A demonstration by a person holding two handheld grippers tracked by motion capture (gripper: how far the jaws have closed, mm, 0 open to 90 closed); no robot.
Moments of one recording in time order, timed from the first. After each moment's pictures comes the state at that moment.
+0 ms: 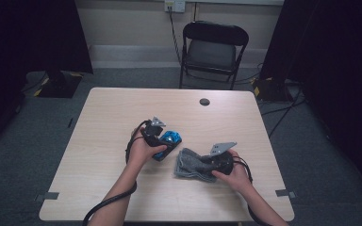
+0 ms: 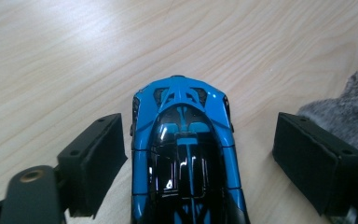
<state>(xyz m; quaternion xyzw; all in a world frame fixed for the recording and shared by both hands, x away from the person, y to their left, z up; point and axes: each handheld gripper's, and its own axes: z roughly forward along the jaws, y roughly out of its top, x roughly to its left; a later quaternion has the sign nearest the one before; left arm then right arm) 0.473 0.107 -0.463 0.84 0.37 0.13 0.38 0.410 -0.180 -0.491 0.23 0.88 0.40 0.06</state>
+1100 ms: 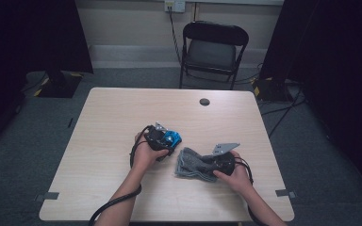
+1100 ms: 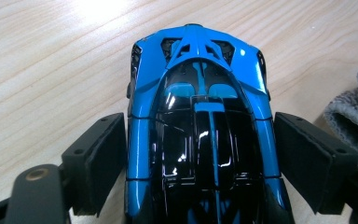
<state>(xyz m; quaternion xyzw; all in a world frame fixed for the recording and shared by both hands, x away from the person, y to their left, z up) 0.474 0.101 -0.489 0.84 0.40 0.12 0.34 0.409 -0.184 -0.495 0.24 0.87 0.42 0.06</state>
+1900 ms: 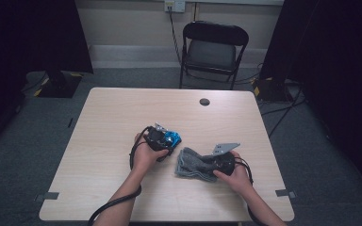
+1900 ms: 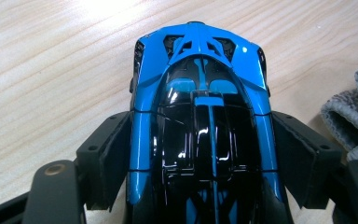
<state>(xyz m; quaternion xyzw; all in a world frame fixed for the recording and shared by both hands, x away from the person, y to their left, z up) 0.469 0.098 -0.486 0.84 0.42 0.13 0.32 0.410 -0.184 -0.495 0.24 0.87 0.42 0.06</state>
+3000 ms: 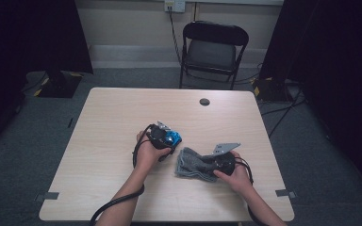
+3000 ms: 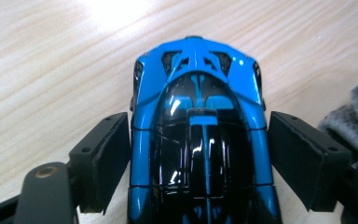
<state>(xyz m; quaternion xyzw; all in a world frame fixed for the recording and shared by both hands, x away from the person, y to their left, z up) 0.473 0.090 -0.484 0.84 0.41 0.14 0.31 0.410 -0.185 -0.496 0.24 0.87 0.42 0.05</state>
